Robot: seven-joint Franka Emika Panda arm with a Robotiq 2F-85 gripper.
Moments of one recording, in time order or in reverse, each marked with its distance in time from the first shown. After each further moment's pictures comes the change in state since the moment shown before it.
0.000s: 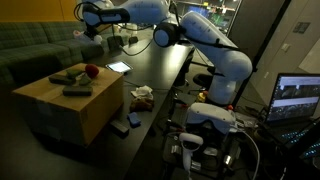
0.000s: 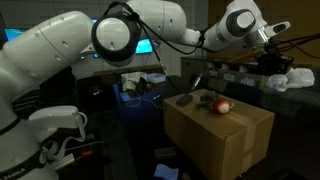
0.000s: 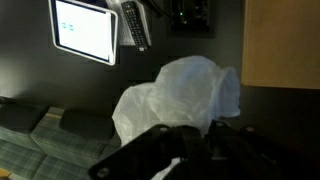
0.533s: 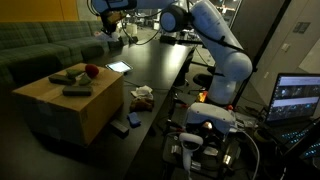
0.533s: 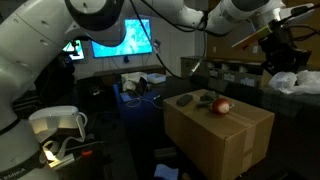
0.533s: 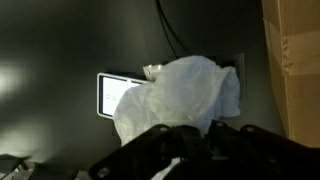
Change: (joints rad) arm 0.000 -0.215 -0.070 -0.246 0.000 -0.241 0.004
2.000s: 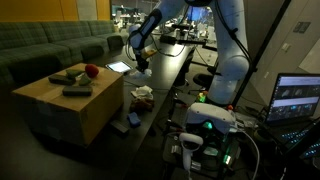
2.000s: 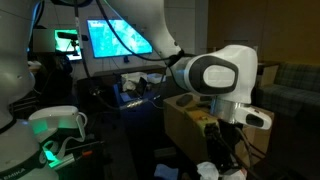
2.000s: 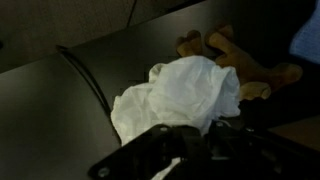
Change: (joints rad) arm -0.154 -0.378 0.133 -1.115 0.000 0.396 0.005
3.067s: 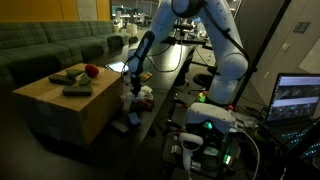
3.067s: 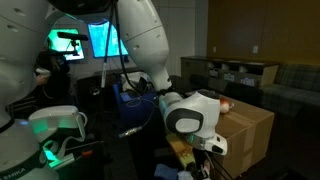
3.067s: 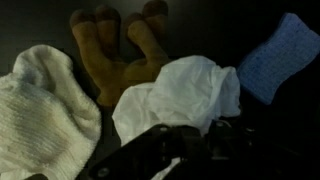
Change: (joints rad) arm -0.074 0.212 0.216 -0.107 0.144 0.381 -0.253
